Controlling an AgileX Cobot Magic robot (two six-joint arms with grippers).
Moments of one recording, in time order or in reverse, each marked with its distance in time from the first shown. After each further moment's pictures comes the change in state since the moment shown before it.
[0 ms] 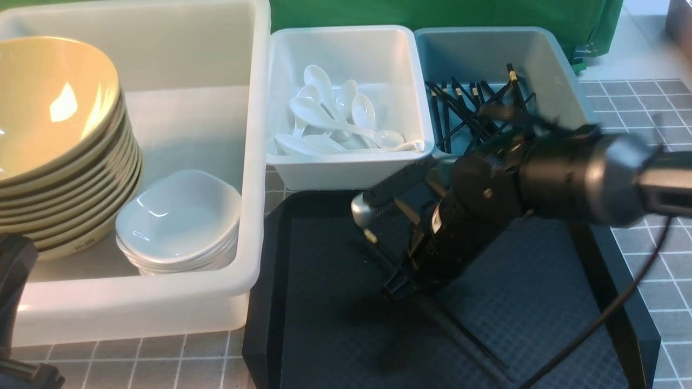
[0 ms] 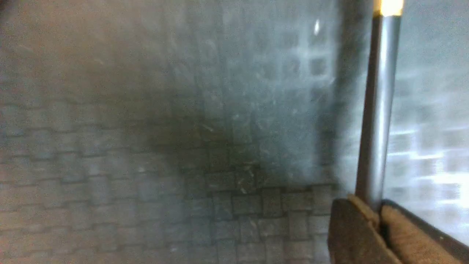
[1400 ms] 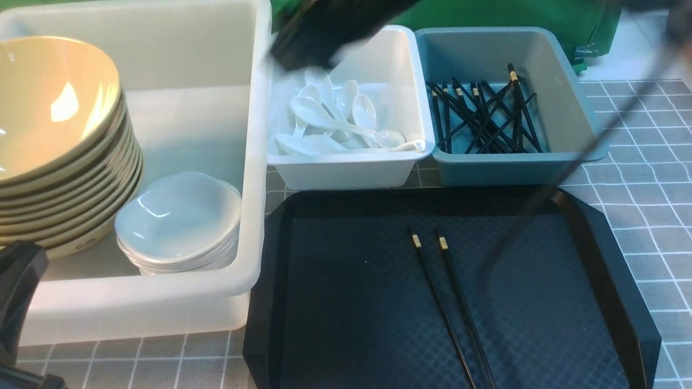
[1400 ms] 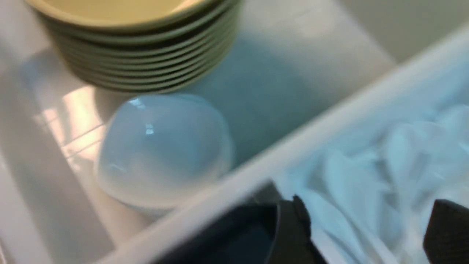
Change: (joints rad) right arm -0.074 0.072 -0.930 0.168 0.432 -0.272; left arm 0.000 0.000 -0.020 0.019 0.067 0.008
